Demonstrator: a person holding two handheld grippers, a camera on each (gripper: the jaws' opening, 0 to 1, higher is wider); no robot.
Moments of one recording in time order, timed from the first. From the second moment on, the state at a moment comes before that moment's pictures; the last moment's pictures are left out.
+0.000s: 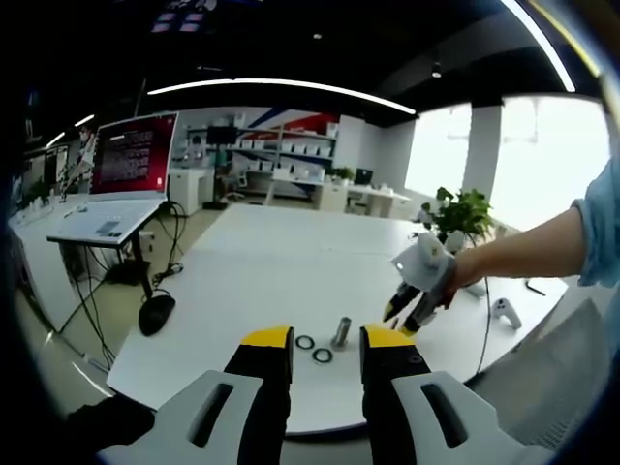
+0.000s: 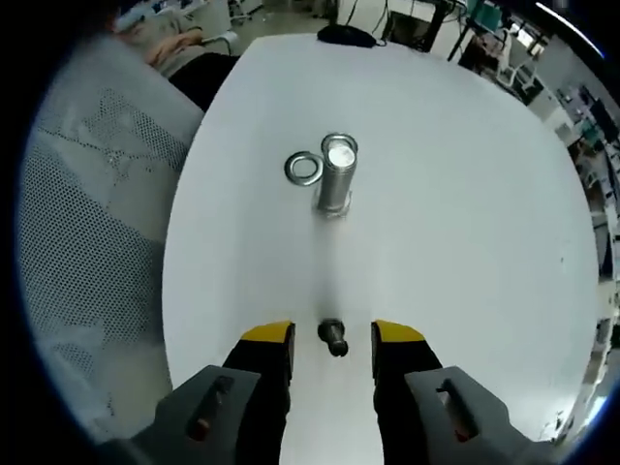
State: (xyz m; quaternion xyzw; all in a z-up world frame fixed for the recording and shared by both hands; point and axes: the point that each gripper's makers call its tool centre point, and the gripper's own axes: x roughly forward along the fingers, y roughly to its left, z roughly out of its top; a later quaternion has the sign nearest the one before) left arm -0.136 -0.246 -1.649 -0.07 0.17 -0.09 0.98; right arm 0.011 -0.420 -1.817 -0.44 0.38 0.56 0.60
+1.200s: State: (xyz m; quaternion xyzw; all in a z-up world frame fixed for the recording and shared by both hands) left arm -0.140 -0.249 -1.654 -0.06 0.19 -0.09 0.98; right arm -0.082 -0.564 -1.644 -0.06 0.27 0.35 0.90
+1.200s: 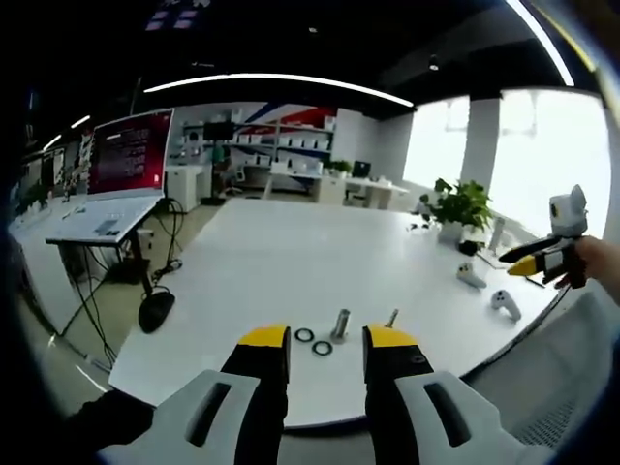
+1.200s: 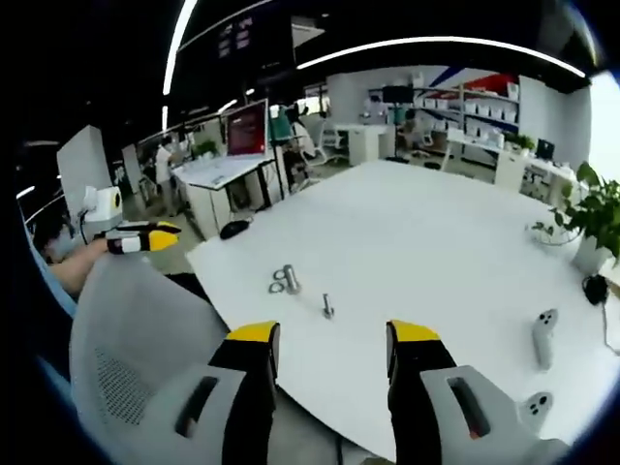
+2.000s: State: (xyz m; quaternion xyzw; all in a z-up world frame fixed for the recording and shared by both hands) left arm -0.138 -0.246 -1.653 -0.06 0.18 -0.09 0.98; right arm -0.123 -0.571 -1.674 -0.03 0.25 0.27 0.93
